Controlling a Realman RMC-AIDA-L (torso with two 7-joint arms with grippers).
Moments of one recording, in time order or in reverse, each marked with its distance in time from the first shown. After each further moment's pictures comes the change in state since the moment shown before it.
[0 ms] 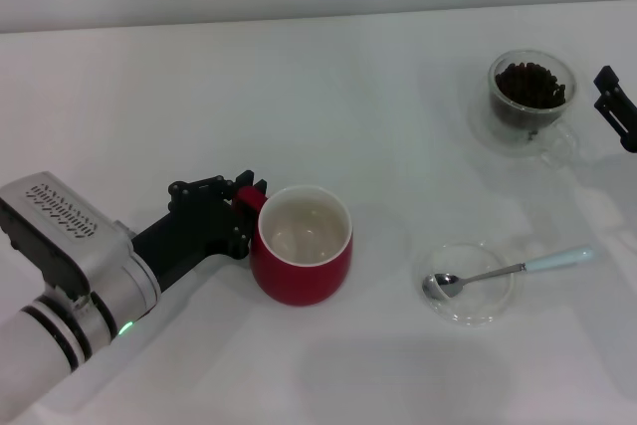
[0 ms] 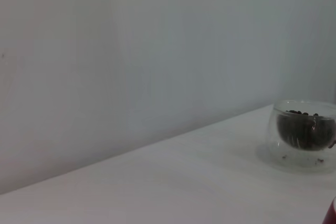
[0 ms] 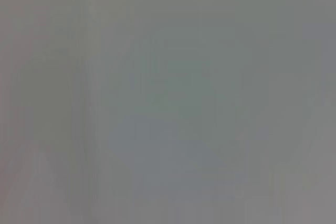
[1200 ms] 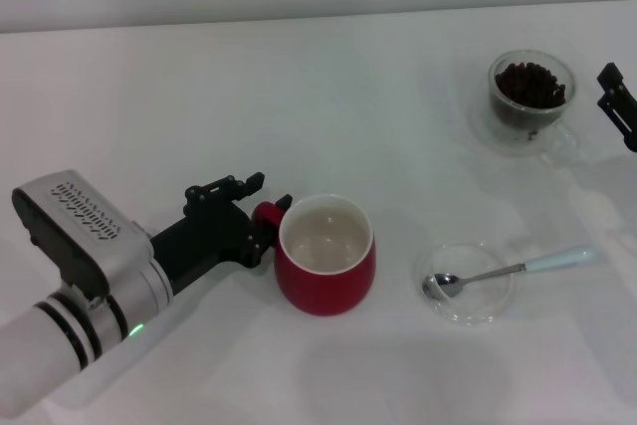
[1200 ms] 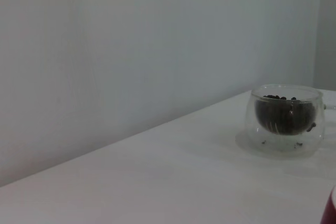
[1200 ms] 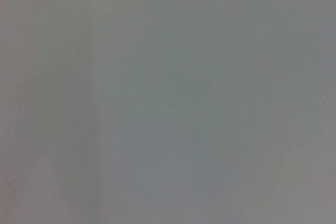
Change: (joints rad) left arm -0.012 0.004 -0.003 -0.024 0.065 0.044 0.000; right arm -0.008 0.000 0.002 0.010 -0.002 0.043 0.001
